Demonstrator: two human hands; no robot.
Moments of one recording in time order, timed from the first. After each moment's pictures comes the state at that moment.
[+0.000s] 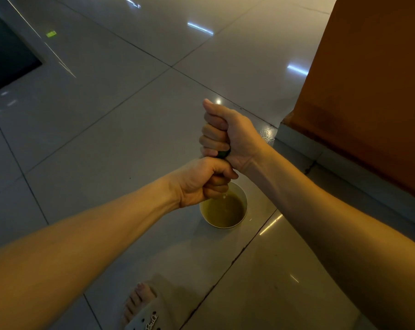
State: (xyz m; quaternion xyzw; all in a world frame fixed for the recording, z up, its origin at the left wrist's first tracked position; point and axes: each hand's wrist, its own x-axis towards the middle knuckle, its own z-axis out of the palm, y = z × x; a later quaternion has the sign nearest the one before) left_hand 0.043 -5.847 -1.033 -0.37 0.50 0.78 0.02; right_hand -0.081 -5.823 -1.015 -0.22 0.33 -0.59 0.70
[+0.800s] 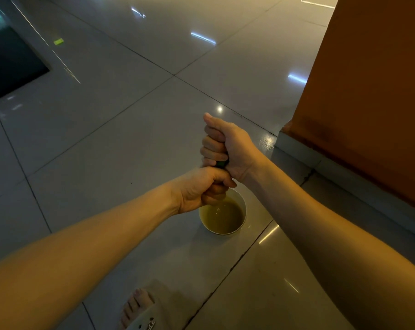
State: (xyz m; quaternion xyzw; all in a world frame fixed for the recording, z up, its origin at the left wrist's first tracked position) left_hand 0.041 -5.844 -1.034 -0.40 0.53 0.75 0.03; right_hand -0.081 -5.824 -1.024 -0.23 0.36 -0.59 0.69
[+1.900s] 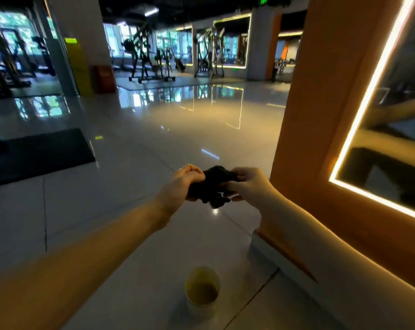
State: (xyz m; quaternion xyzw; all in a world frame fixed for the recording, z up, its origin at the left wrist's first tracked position) left_hand 0.079 -5.779 -0.810 -0.37 0.70 0.51 -0.33; right_hand -0.111 -5.709 -0.802 -0.52 0.64 -0.46 0.34
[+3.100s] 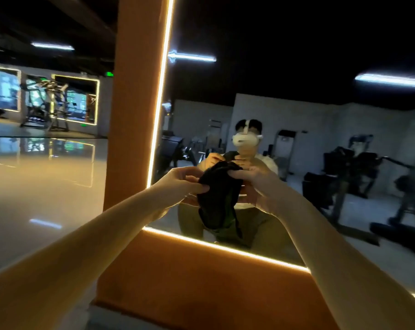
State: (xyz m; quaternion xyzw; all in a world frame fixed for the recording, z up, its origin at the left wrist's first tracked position) left_hand -0.135 -5.549 -0.618 0.03 0.77 0.61 -0.18; right_hand -0.243 -5.346 -0.582 -0.36 0.66 -0.63 0.19
